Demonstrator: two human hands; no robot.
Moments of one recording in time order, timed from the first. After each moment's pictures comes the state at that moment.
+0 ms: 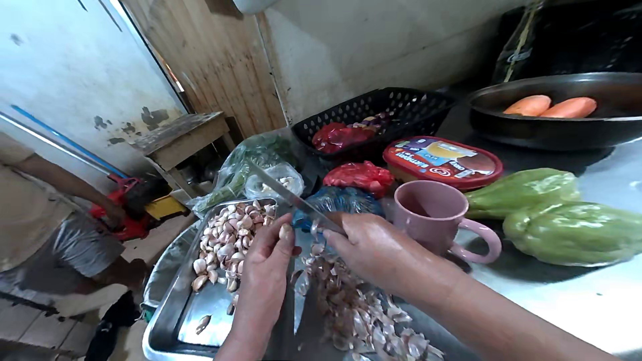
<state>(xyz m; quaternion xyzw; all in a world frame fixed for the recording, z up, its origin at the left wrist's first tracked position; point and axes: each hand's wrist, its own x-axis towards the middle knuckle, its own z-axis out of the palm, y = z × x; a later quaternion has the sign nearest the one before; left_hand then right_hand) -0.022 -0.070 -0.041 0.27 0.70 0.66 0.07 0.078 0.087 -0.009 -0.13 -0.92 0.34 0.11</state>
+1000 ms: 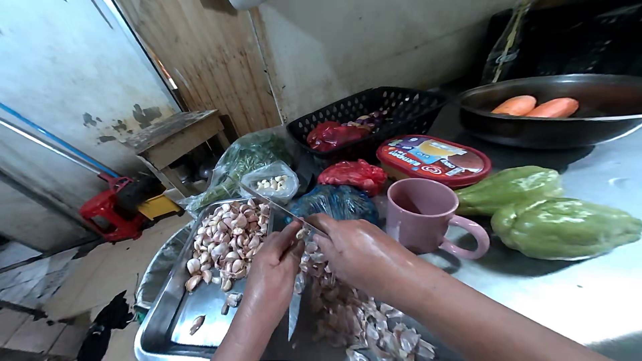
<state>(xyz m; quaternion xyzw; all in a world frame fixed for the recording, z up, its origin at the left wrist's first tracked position) -0.016 -0.070 -0.032 0.32 0.81 0.47 0.10 0.074 0.078 -0.017 -0.10 -0.95 0.27 0.10</state>
